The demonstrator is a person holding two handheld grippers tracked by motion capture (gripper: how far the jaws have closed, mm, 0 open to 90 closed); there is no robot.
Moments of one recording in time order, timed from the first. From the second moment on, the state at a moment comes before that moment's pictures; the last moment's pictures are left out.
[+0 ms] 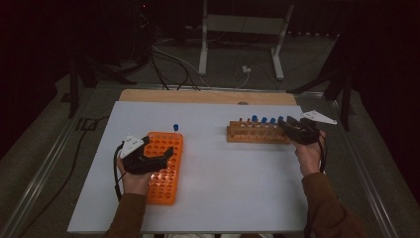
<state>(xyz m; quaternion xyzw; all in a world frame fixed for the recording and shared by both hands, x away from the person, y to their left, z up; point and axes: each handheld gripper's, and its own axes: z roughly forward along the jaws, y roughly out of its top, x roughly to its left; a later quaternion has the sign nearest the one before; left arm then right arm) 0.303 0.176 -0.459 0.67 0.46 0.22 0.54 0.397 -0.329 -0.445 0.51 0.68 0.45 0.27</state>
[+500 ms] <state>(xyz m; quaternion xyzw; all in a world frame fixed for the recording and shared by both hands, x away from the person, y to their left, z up) 0.303 0.175 -0.460 0.67 0.46 0.22 0.53 0.410 -0.322 -0.461 0.51 0.69 0.44 0.26</state>
